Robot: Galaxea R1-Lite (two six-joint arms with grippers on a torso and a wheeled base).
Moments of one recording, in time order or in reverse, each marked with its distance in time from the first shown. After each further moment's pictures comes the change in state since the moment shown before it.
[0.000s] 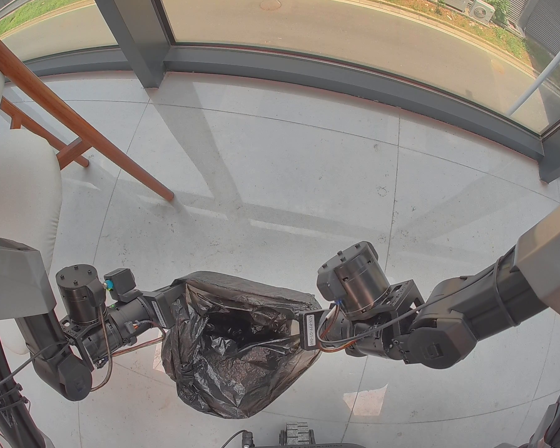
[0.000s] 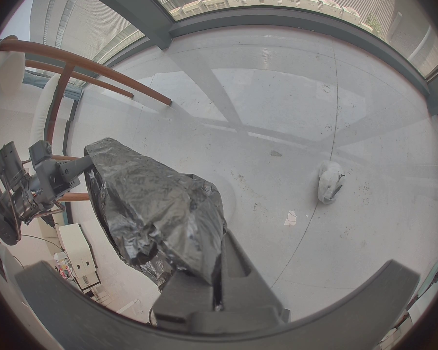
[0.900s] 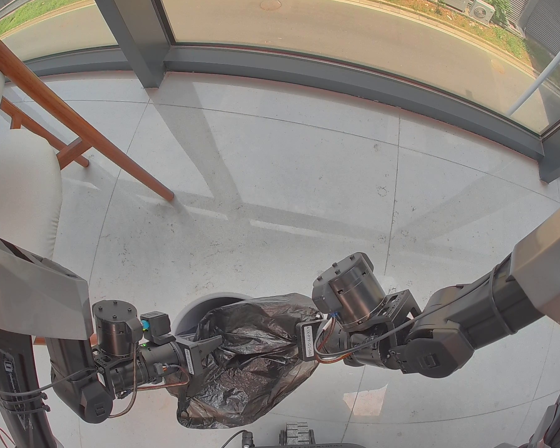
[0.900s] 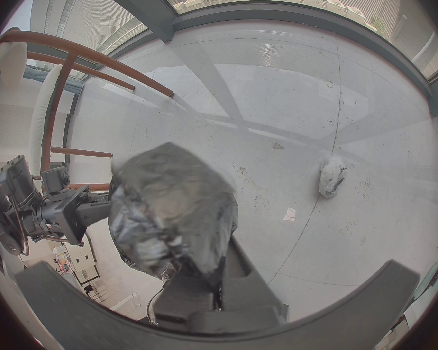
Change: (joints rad) left arm -0.139 0.143 0.075 0.000 -0.001 0.044; right arm 0.026 0.003 0.029 0.002 -0.002 0.010
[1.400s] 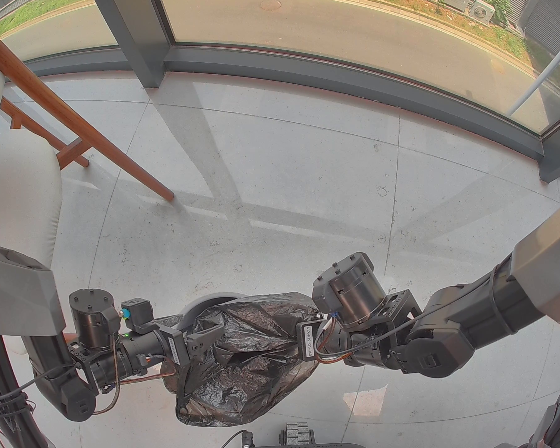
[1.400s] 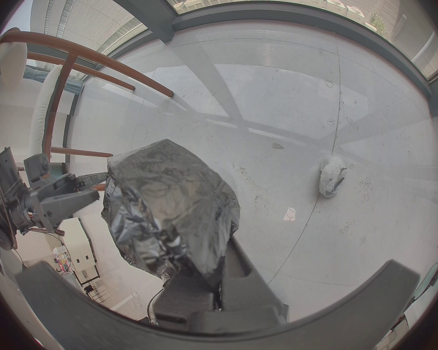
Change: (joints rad) left arm 0.025 -0.105 0.034 0.004 -0.005 0.012; right arm 0.000 -0.001 0.000 0.000 0.000 0.001
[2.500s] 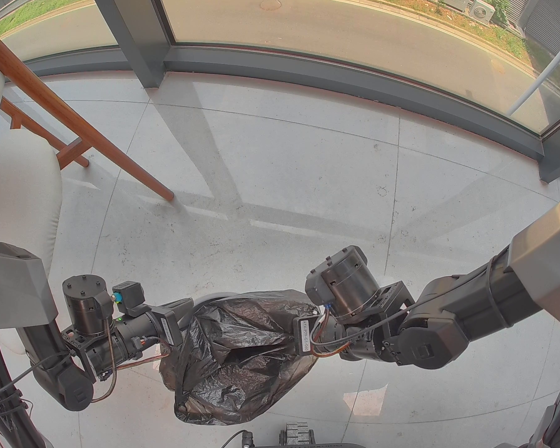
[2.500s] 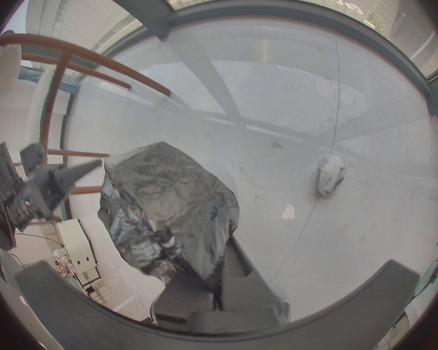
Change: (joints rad) left arm 0.039 -0.059 -0.055 0.042 0.041 -0.005; right arm -0.001 0.015 -0.070 0.041 0.000 0.010
